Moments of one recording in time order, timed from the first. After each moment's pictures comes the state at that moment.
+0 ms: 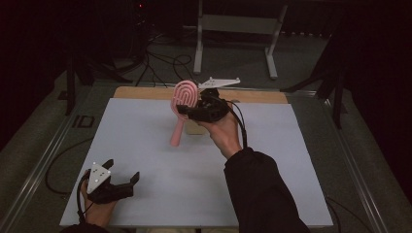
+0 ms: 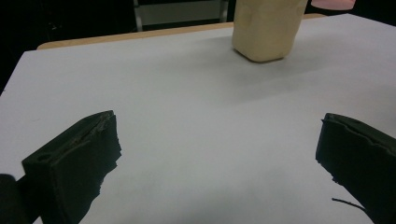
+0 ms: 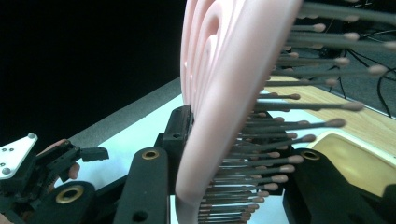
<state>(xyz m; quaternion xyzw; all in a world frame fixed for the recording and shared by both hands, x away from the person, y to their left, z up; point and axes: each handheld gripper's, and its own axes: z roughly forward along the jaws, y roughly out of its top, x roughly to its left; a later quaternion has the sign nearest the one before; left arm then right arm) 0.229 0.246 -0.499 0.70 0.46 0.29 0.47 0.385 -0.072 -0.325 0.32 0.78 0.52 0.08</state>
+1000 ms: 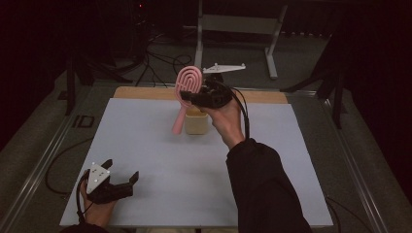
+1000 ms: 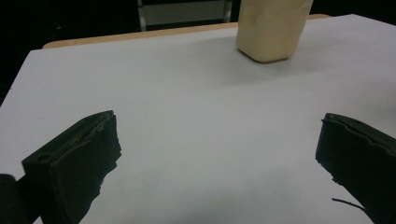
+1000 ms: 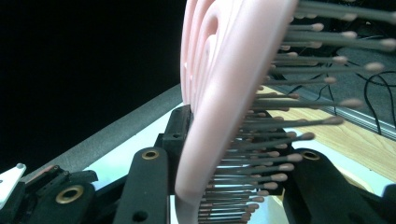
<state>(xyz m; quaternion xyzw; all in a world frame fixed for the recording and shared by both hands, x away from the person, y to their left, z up) 0.229 0.247 -0.500 0.69 0.47 0.30 0.46 0.408 -0.079 -0.304 0.34 0.77 0.53 0.09</state>
